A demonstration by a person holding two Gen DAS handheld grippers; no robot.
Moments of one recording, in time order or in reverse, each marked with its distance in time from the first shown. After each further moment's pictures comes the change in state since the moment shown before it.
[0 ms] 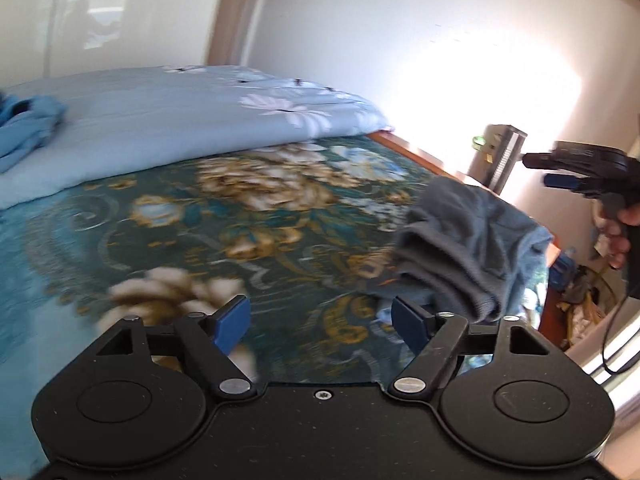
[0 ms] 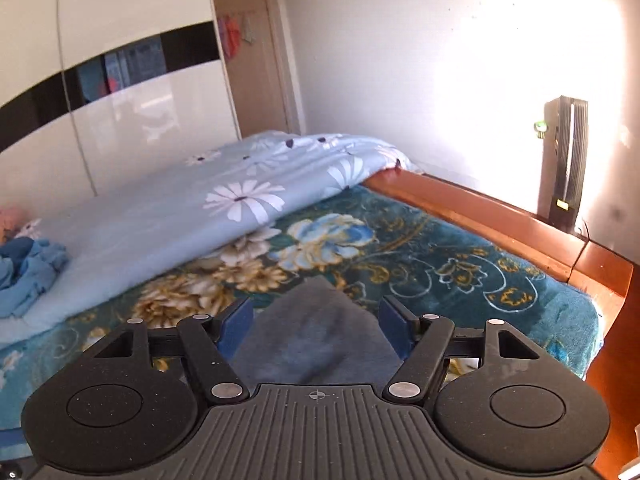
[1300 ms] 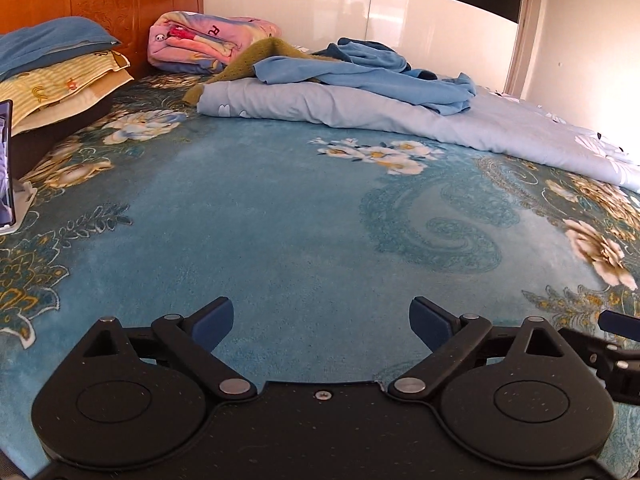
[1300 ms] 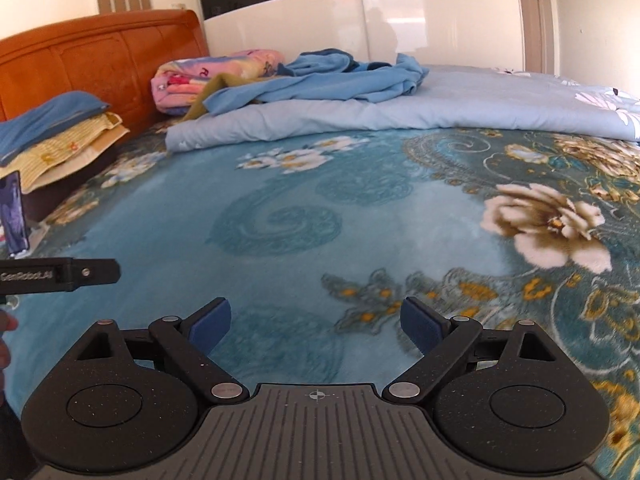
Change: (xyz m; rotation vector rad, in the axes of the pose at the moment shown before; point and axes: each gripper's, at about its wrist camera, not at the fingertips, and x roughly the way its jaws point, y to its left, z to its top) left arm -0.253 0.217 -0.173 -0.327 -0.077 0.730; right arm -0.085 0.404 -0.289 -0.401 0.240 0.558
